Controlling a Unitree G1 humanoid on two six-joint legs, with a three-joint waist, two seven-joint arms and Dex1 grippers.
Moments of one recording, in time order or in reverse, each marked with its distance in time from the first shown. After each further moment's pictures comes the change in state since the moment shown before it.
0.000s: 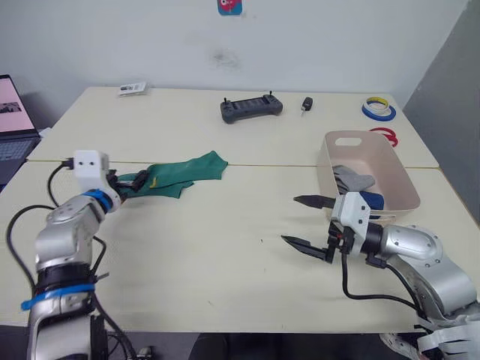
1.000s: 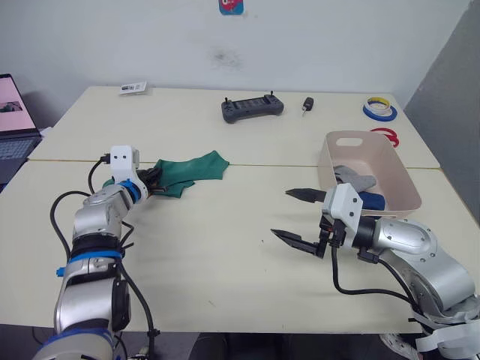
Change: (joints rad) left arm -0.093 -0.052 -0.021 0.049 -0.032 0.025 -0.094; right arm -0.057 0.014 0.024 -0.056 0.021 0.094 -0.049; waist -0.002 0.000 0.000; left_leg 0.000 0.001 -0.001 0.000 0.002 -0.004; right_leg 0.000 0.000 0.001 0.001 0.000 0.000
